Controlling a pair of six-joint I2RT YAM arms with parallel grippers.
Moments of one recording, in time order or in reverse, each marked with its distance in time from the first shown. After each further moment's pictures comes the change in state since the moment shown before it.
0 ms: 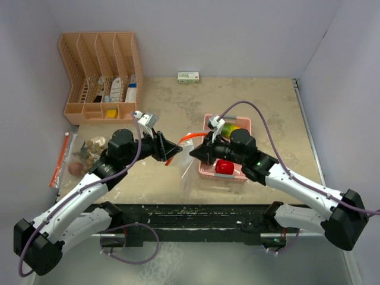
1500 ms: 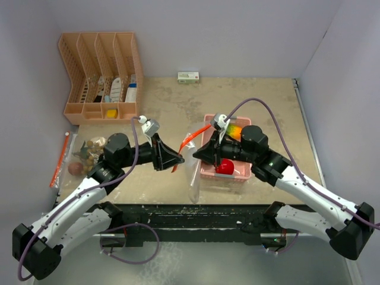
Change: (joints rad) left arm 0.003 -0.061 -0.045 0.093 0.301 -0.005; right arm -0.025 -0.108 0.087 -0.154 -0.152 -0.091
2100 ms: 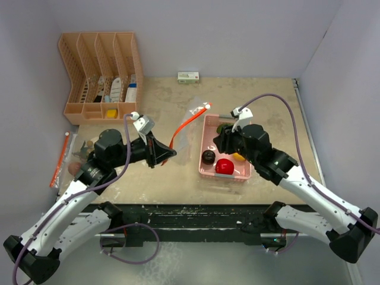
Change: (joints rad) left arm 0.002 -0.039 0.144 -0.254 -0.104 0.148; right arm -0.026 -0.016 0.043 -0.240 0.616 0.093
